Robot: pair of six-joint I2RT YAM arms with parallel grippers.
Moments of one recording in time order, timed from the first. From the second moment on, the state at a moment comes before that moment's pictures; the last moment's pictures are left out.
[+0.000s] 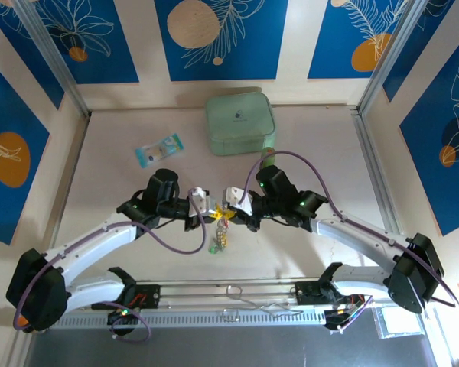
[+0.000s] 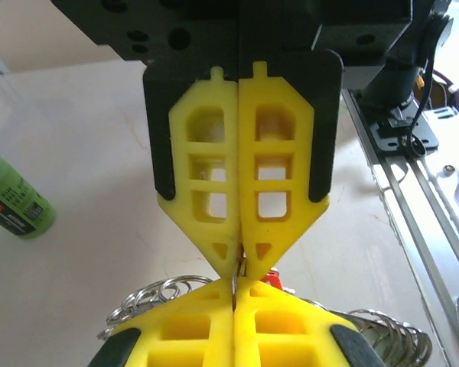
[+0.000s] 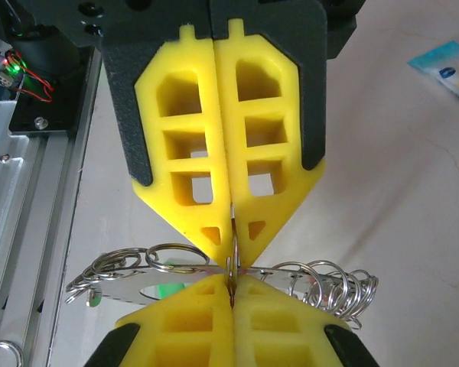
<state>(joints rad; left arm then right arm) -0.65 1.14 0.70 -0.15 0.77 0.60 0.80 1.19 0.85 -0.37 -0.51 -0.49</state>
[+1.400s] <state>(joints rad) -0.65 1.11 0.53 0.21 0.81 0.40 0.74 1.17 0.62 -0.04 -0.62 -0.21</state>
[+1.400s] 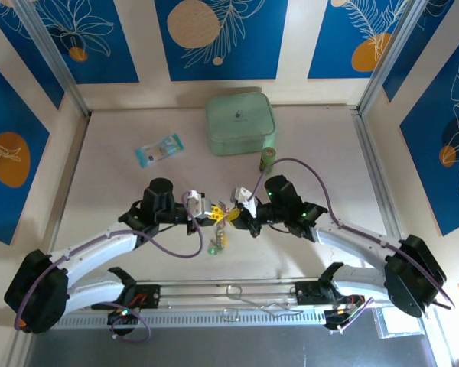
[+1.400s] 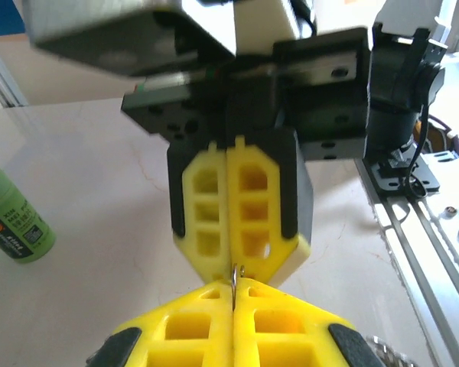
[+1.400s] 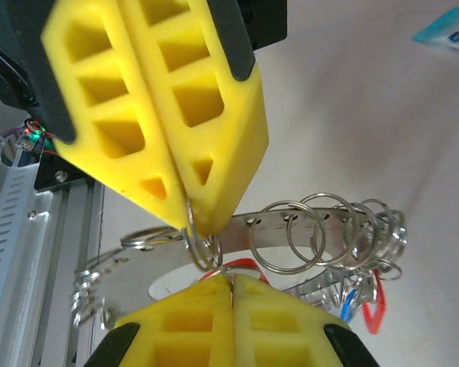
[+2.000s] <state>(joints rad) -0.65 1.11 0.53 0.27 0.84 0.38 0.75 1.08 0.60 0.00 -0.62 -0.21</state>
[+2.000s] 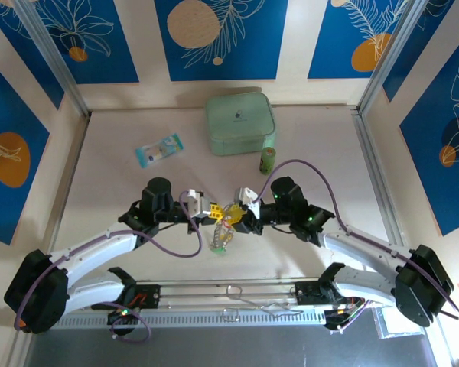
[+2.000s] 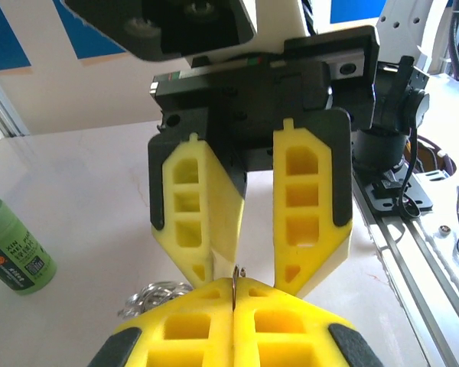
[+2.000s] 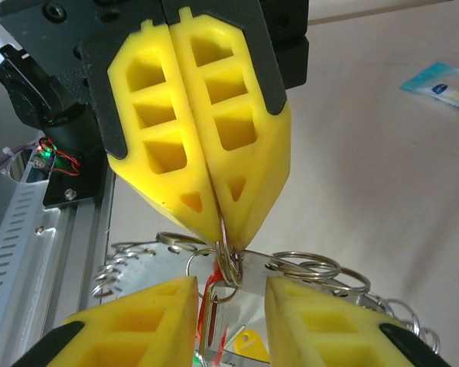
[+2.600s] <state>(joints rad) -0.65 1.11 0.53 0.27 0.84 0.37 0.76 1.07 0.60 -0.01 -0.57 -0.23</state>
